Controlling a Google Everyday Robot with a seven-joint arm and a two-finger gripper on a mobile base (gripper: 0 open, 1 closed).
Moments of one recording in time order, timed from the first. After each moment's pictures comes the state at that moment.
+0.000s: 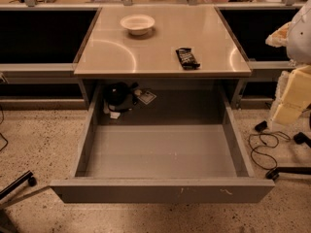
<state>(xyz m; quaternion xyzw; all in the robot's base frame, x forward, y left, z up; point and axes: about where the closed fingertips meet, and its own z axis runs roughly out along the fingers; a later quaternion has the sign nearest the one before) 0.438 -0.217 0.976 -0.60 0.78 -0.03 0.16</state>
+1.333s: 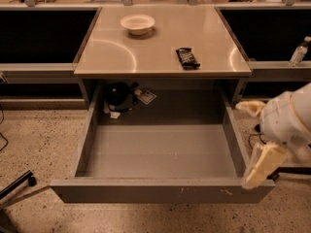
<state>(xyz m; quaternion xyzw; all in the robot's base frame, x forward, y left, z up) 0.411 -0.198 0.827 -0.62 0.74 0.11 0.23</state>
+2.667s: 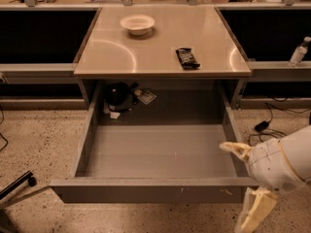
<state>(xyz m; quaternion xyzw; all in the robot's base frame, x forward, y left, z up) 0.343 -0.167 0.762 -0.64 0.70 0.21 0.23</state>
